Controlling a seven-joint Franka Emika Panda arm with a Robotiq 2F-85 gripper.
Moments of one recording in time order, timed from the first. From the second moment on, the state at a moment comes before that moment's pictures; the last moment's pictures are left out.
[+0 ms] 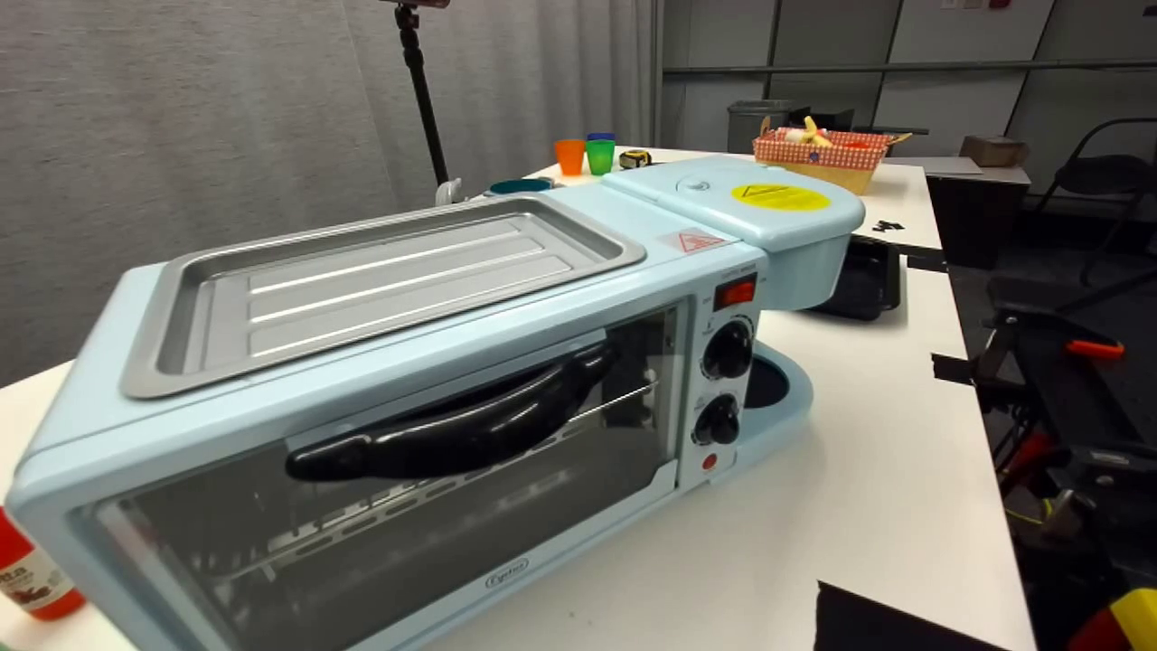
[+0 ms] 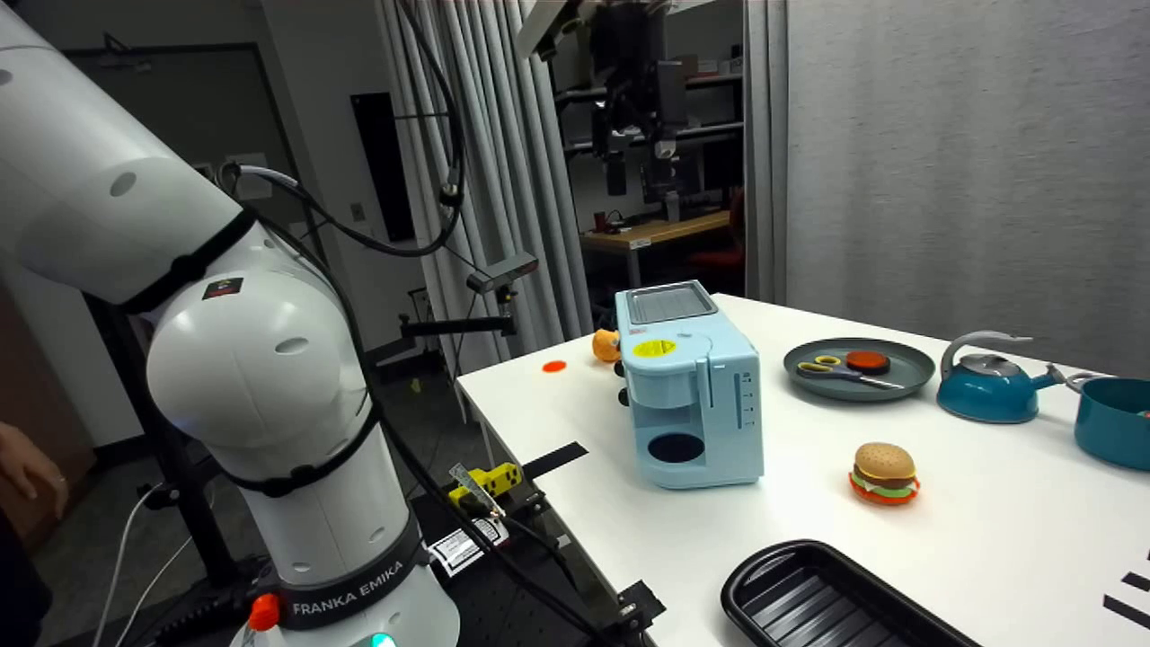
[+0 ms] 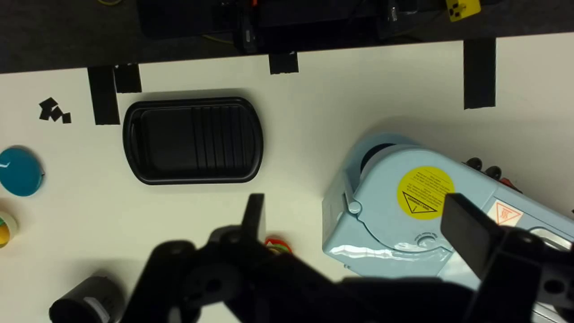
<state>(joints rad) -0.02 -0.54 0.07 -2.27 -0.06 1.64 0.14</state>
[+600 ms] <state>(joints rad) -0.02 -0.54 0.07 -2.27 -0.06 1.64 0.14</state>
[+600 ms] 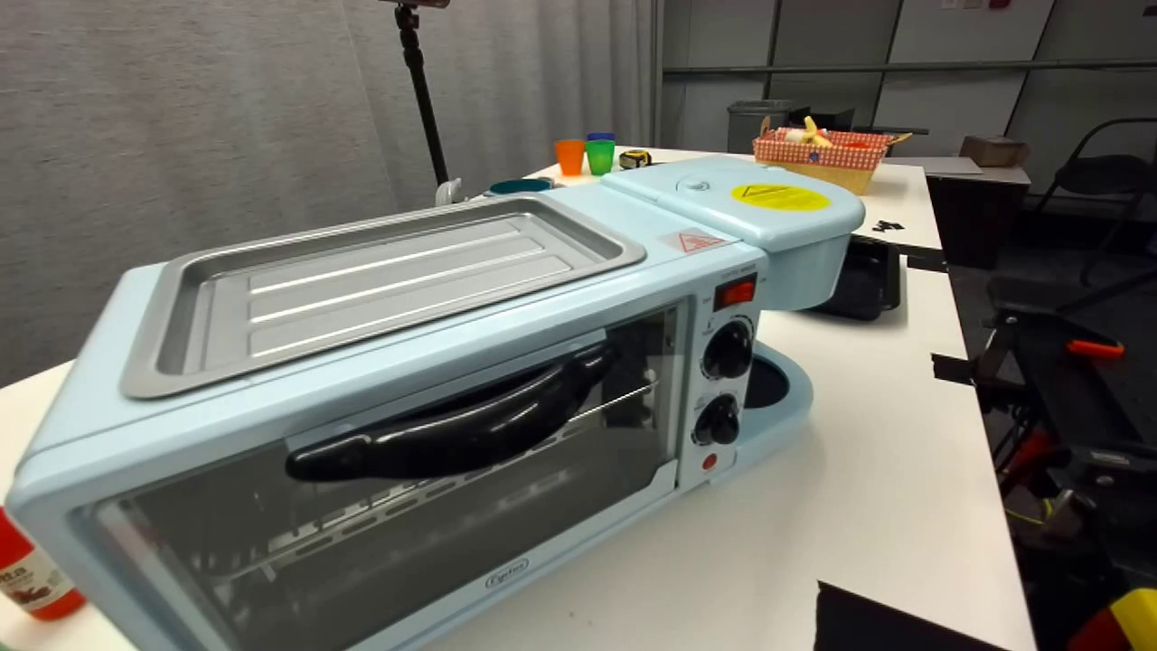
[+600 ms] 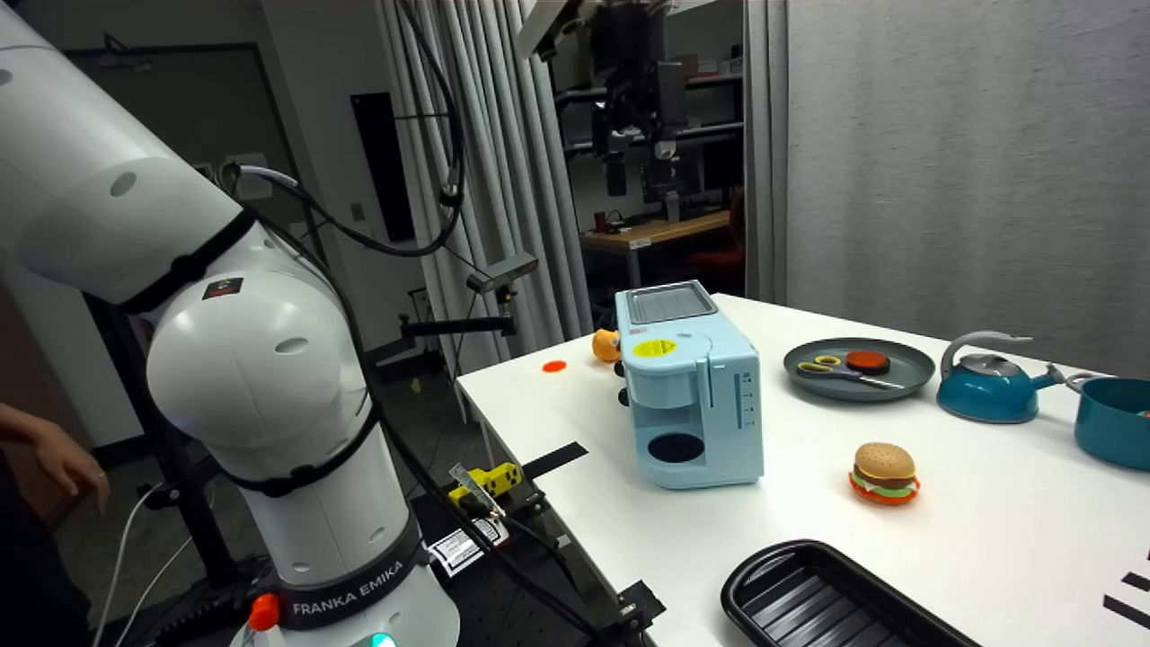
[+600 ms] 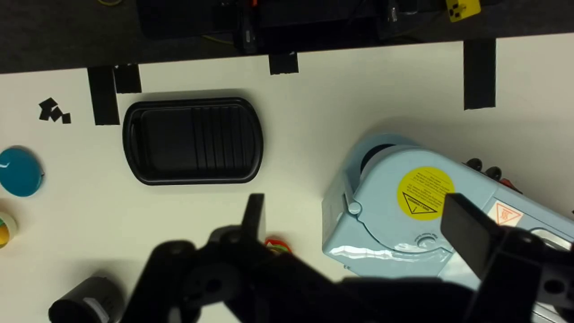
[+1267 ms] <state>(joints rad) 0.02 -0.43 0.11 -2.25 -0.06 1.68 0.14</state>
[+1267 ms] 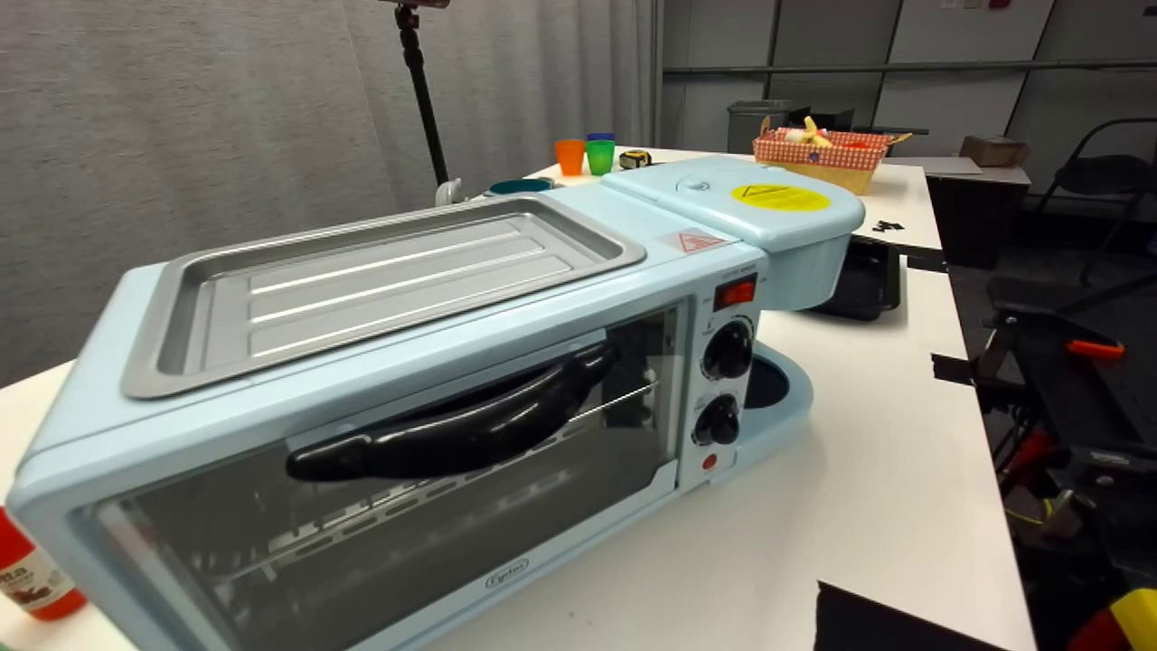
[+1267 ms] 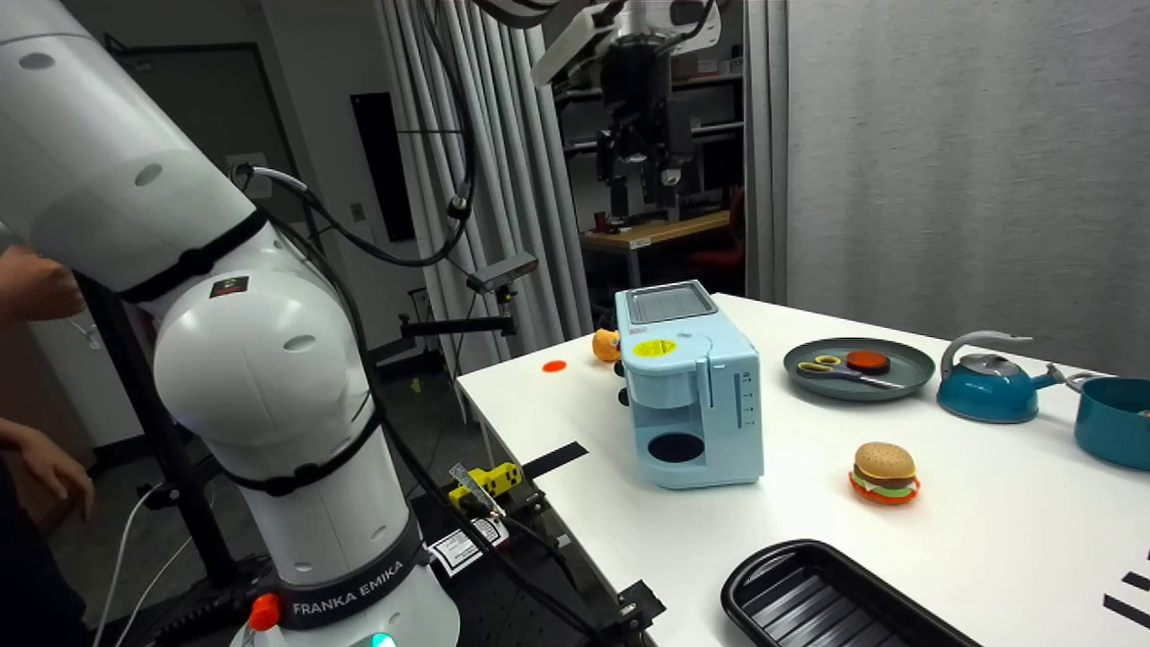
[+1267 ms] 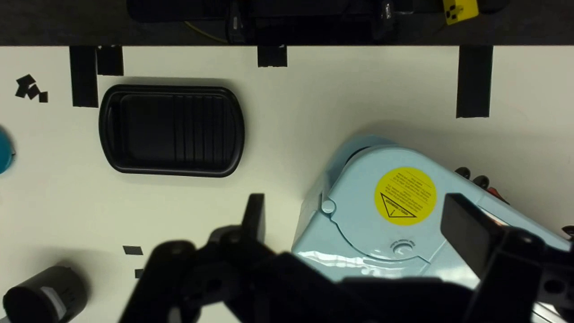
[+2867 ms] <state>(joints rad) 0.06 -0.16 0.14 -2.14 -0.03 1.91 0.14</state>
